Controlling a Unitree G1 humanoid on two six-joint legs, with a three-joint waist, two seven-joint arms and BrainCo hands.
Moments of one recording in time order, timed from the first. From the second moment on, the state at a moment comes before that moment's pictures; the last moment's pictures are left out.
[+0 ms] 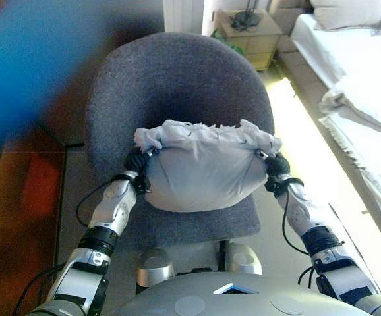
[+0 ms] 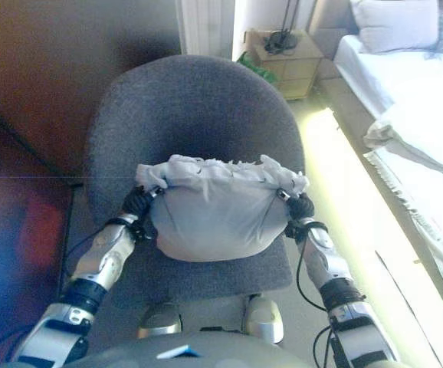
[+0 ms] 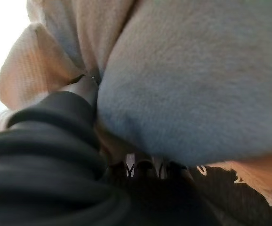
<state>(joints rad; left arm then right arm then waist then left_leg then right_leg) -0.41 0.36 -0.27 0.48 -0.58 -0.04 0.10 -0.43 -0.41 0.21 0.54 0.78 -0.04 -0.12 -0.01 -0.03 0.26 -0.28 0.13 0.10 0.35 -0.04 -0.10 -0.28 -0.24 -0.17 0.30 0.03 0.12</state>
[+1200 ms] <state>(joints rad) -1.01 0.46 -0.33 0.70 -0.67 -0.09 0.35 -1.13 -0.54 0.33 0.80 0.82 -0.07 -0.10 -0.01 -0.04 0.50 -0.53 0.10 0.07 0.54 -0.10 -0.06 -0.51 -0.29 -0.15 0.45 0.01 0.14</state>
